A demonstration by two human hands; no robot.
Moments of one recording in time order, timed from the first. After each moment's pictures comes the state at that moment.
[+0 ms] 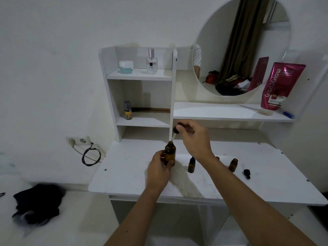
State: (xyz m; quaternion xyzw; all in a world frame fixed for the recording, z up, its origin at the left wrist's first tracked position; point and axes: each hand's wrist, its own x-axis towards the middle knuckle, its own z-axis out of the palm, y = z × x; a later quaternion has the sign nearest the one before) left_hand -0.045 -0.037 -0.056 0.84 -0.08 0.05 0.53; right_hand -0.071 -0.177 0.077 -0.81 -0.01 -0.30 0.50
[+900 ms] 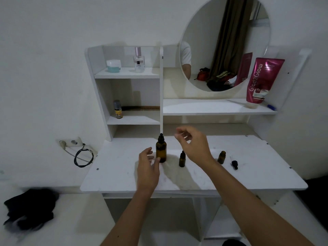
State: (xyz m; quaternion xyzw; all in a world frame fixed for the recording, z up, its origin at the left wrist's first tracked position) left_hand -0.065 -0.029 -0.056 0.82 -0.07 0.11 0.55; right_hand -0.098 -0.206 0.049 -0.86 -0.01 -0.29 0.42
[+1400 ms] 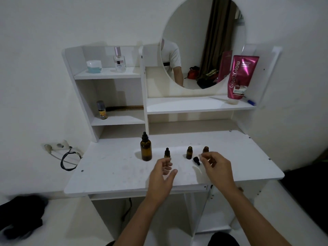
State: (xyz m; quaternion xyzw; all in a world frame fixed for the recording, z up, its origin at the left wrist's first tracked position) left_hand -0.133 -0.090 -0.064 0.78 -0.21 0.02 0.59; right_hand -0.194 -0.303 -0.031 -0.85 0.18 -0.29 0.40
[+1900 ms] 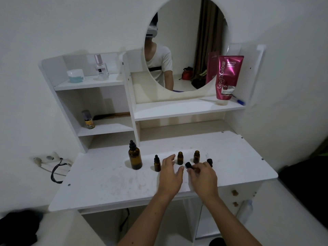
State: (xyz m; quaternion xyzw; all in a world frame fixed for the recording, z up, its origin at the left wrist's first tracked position) left_hand -0.117 -0.169 -0.055 0.83 -0.21 -0.01 0.52; right_hand -0.177 -0.292 -0.068 -0.87 0.26 -0.26 0.33
